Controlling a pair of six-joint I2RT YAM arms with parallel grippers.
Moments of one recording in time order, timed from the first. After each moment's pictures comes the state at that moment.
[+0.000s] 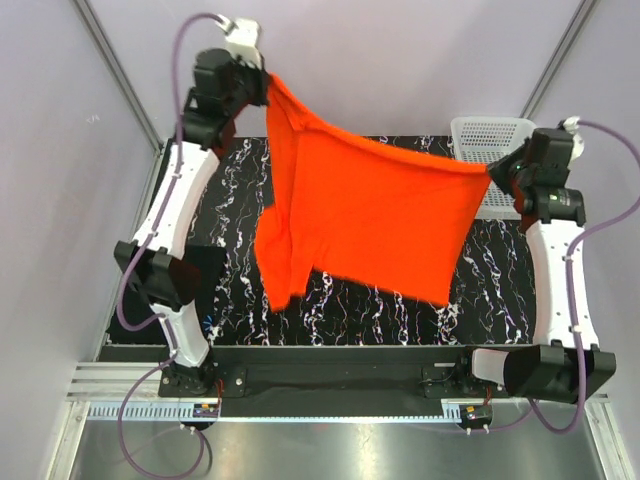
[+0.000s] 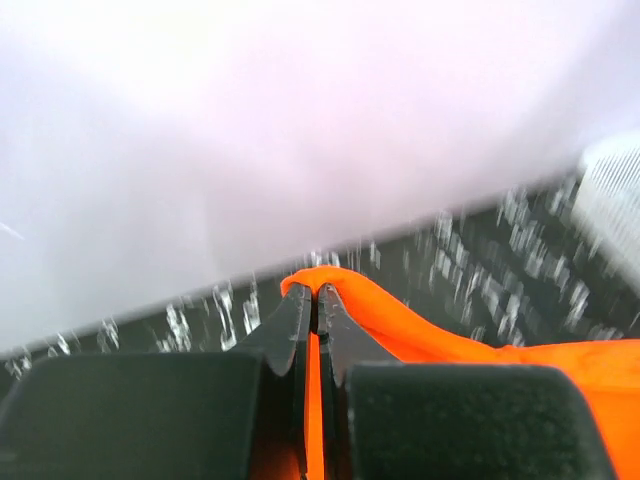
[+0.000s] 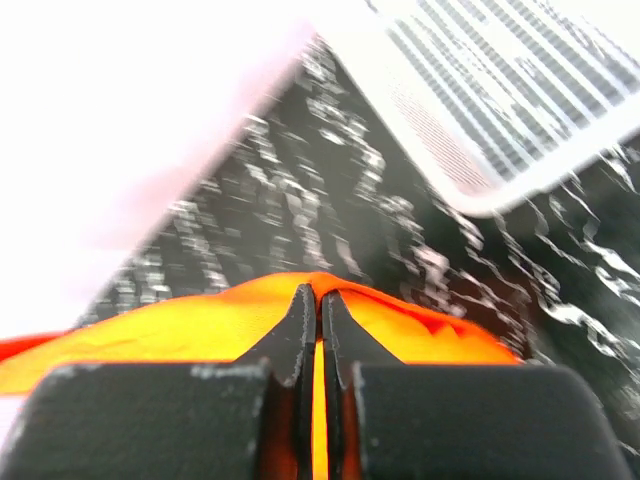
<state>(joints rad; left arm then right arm) -0.29 1.86 2.11 -0.36 0.07 0.00 -0.13 1.26 1.40 -0.64 0.07 0.72</state>
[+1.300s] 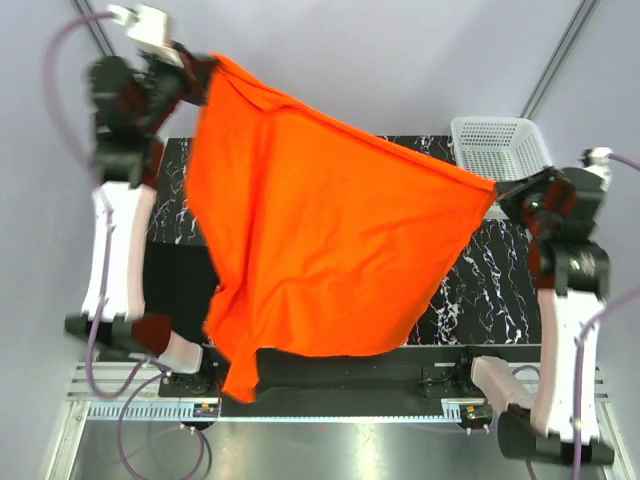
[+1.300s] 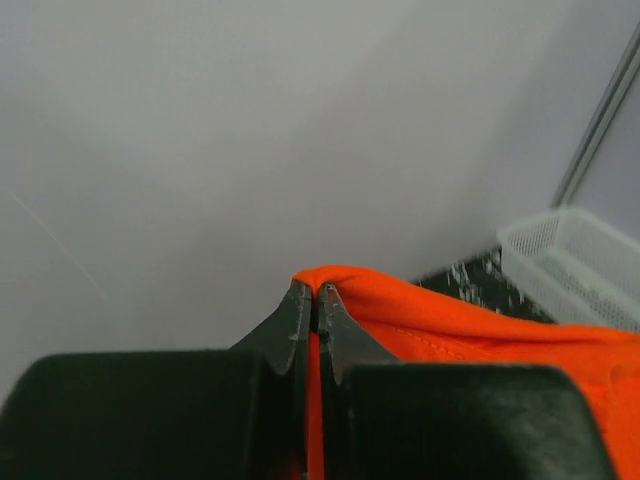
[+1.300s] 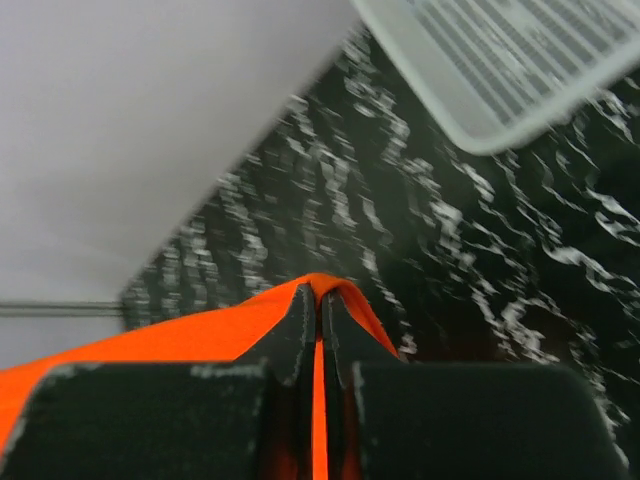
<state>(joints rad) -0.07 1.47 2.00 -0.31 0.39 -0.08 -0.13 0.92 1.41 -0.78 -0.01 0.75</state>
